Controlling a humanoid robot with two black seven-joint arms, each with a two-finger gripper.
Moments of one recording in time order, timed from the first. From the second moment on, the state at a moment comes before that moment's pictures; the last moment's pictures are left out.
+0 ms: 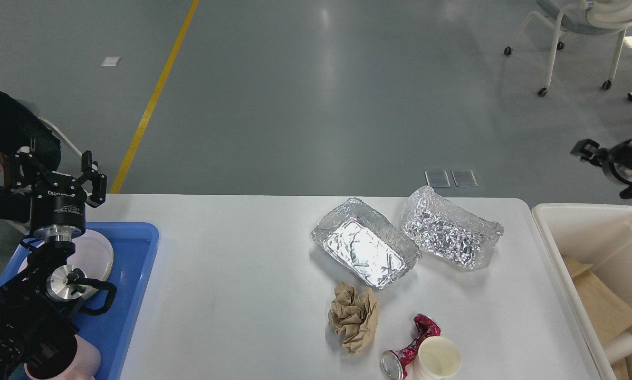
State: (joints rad) left arm -0.65 0.27 -0.83 -0.27 -0.04 -0.55 -0.79; right arm 1.48 -0.49 -1.14 0.65 0.03 0.14 -0.27
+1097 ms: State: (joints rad) left arm -0.65 0.27 -0.83 -0.27 -0.04 -0.55 -0.80; right arm 1.76 -0.50 -1.09 1.06 0.11 0.60 -0.27
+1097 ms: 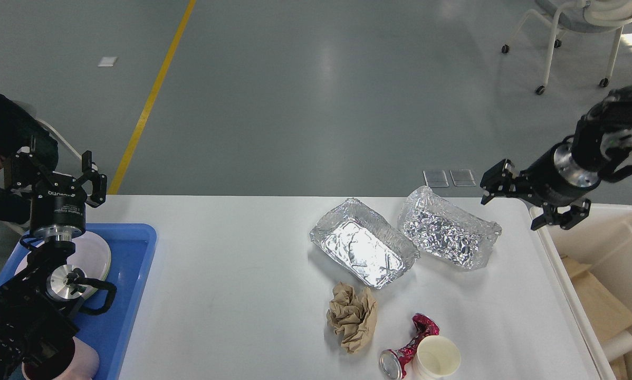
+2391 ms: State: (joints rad) left arm -0.65 0.27 -0.83 -0.27 -0.04 -0.55 -0.80; right arm 1.12 -0.31 -0.81 0.62 0.10 0.19 -0.27
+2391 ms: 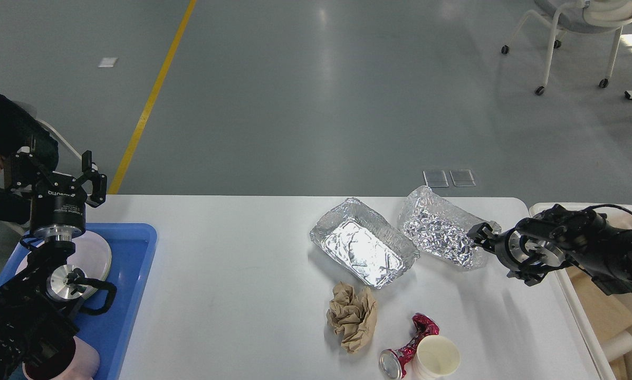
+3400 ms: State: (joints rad) left arm -0.65 0.27 -0.83 -0.27 -0.04 -0.55 -0.79; right arm 1.07 -0.28 -0.82 0.63 0.04 0.07 -0.27
